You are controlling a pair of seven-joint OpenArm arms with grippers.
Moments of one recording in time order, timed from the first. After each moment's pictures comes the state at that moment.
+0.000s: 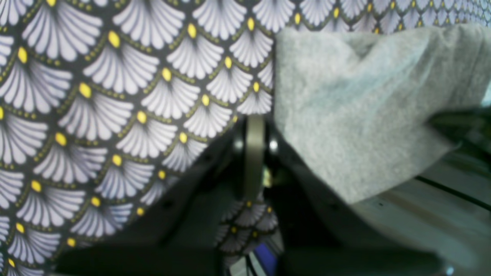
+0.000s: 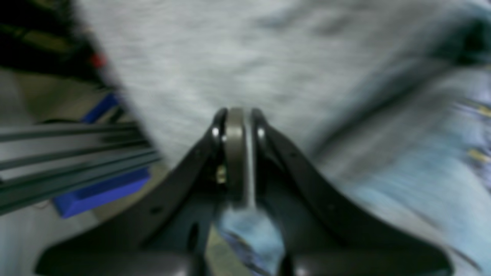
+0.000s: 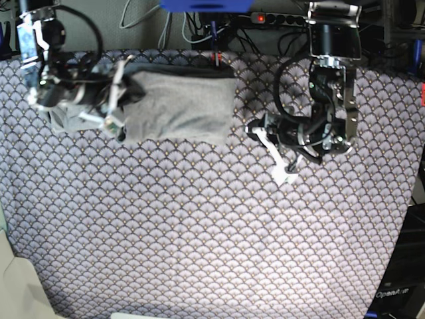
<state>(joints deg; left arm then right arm) -4.8 -6.0 -1.2 88.0 -37.0 -11.3 79.7 -14.9 26.5 1.0 102.9 39.5 39.9 -60.0</state>
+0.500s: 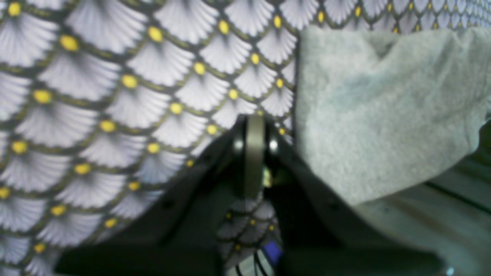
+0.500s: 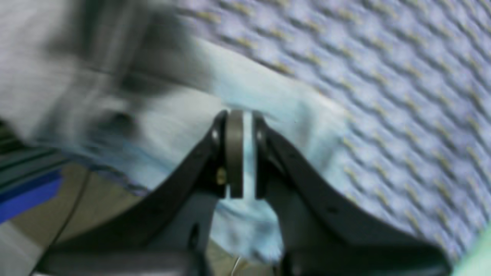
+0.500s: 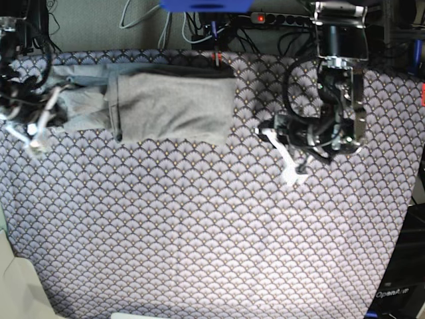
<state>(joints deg) -4.8 -8.3 -3.5 88.0 -37.3 -11.5 79.7 -15.2 30.0 23.2 102.9 39.5 39.8 -69.9</state>
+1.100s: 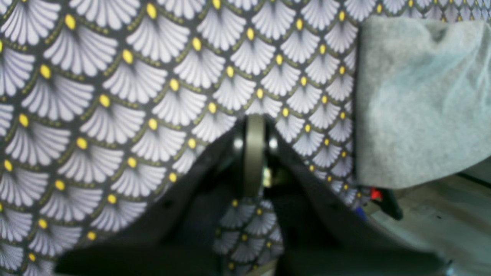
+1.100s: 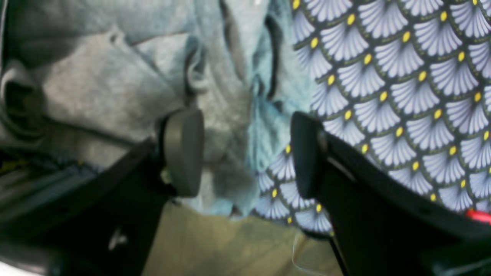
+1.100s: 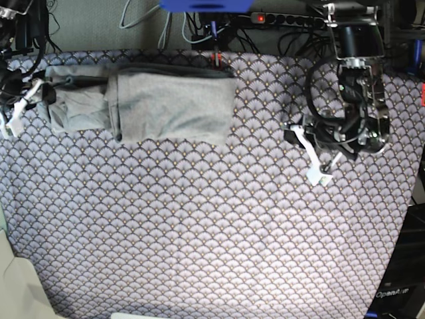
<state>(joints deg) -4.2 -12.1 -9.8 88.1 -36.9 -23.5 79.9 -16.8 23.8 37.1 94.5 39.5 39.9 -71.0</state>
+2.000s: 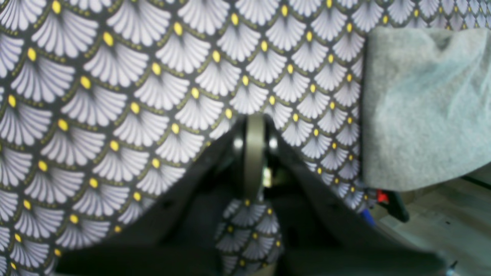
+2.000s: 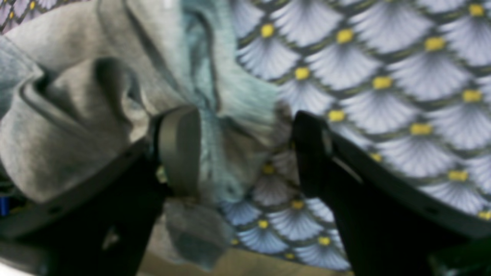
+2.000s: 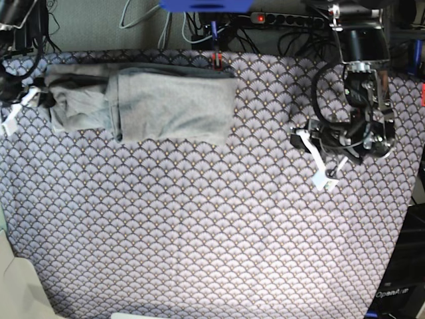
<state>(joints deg) -5.3 -13.3 -9.8 88.1 -37.1 -23.5 79.9 -11.5 24.9 37.4 76.8 39.6 39.6 -66.4</state>
